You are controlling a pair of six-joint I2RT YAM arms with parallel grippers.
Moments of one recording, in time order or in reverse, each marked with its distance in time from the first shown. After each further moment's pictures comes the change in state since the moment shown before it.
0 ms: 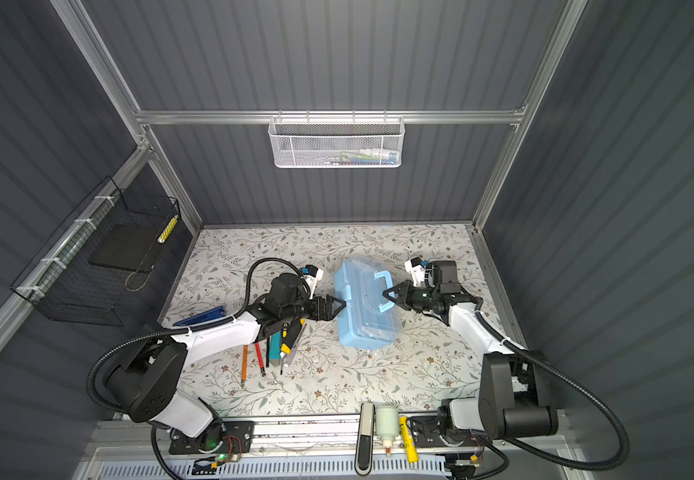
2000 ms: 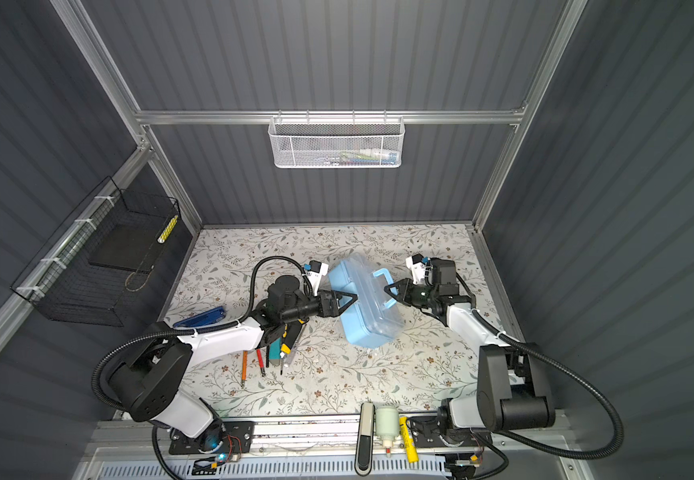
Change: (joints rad) left arm -0.038 0.016 -0.049 0.366 0.132 -0.205; right arm 0.016 0.029 -0.024 0.140 0.084 -0.024
